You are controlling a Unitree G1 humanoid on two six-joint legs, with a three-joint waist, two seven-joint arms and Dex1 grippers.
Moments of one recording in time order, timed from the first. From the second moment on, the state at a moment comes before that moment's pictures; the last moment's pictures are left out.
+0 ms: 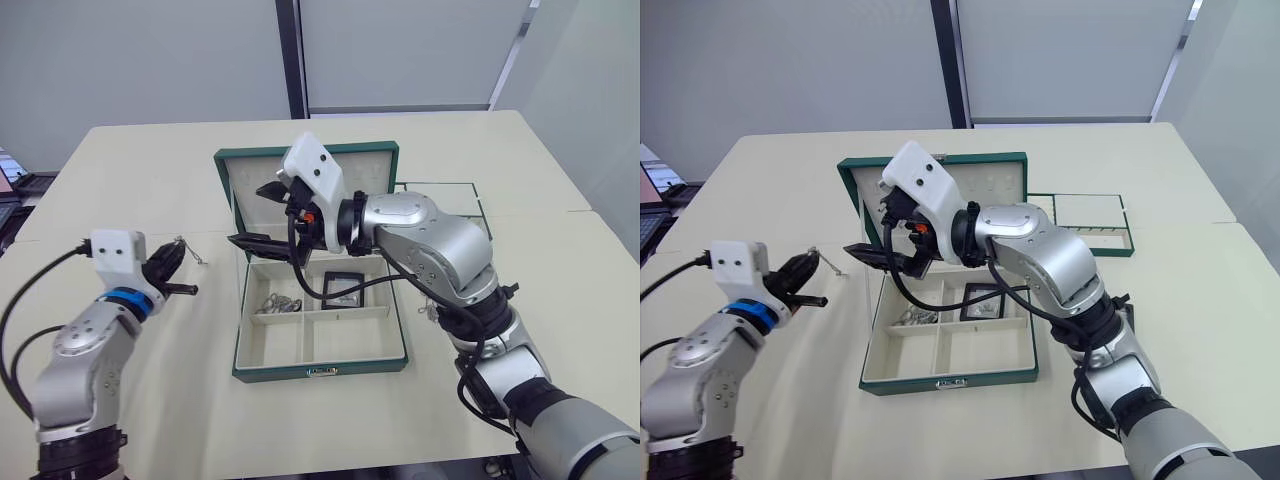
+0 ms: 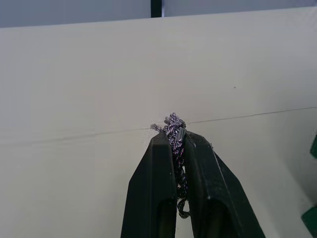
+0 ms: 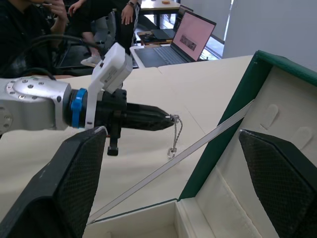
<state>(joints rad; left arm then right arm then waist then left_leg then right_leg) -0.11 0.57 0.47 -0.27 -0.50 0.61 -0.39 -0.97 -0.13 0.31 -0.18 0.38 0.88 0.68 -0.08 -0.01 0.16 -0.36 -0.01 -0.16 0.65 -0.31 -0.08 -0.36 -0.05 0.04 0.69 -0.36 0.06</state>
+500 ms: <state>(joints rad) -0.18 0.97 0.57 -0.33 -0.84 0.80 -0.81 -0.95 -0.26 0.26 -0.18 0.42 0.82 0.79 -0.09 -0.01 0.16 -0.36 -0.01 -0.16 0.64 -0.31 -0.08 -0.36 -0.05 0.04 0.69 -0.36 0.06</state>
